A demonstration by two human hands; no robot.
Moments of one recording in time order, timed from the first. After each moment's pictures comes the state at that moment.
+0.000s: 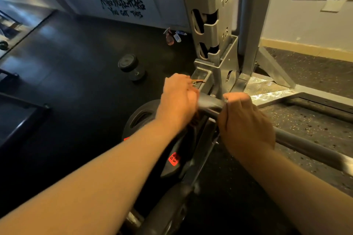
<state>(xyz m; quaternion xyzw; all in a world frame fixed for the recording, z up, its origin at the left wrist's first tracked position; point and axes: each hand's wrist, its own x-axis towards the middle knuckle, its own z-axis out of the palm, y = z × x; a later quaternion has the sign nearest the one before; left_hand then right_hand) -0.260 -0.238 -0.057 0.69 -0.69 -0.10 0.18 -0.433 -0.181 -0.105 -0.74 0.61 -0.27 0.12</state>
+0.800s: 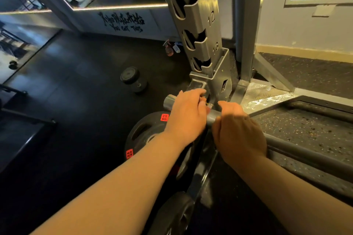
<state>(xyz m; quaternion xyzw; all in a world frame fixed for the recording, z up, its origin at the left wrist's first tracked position) -0.287 -0.228 -0.064 0.64 -0.73 -0.16 0.18 -0.432 -0.182 -0.096 -0.72 0.63 -0.27 0.14</state>
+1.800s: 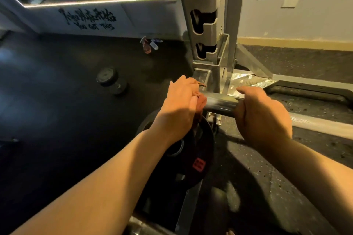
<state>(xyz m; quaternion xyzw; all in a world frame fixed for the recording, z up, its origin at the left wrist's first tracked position) -0.206 -0.231 -0.062 0.50 -0.85 -0.12 0.14 -0.414 -0.179 -0.087 -0.69 0.65 -0.29 0.08</state>
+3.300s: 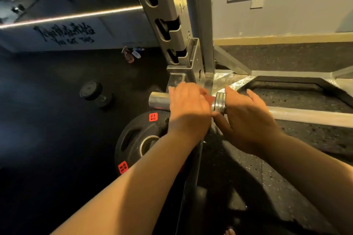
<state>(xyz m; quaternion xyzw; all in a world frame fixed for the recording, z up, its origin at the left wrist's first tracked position) -0.298 -0.220 -0.065 0.58 -0.80 -0.11 0.10 -0.447 -0.161 -0.096 -0.73 0.67 -0.10 0.09</state>
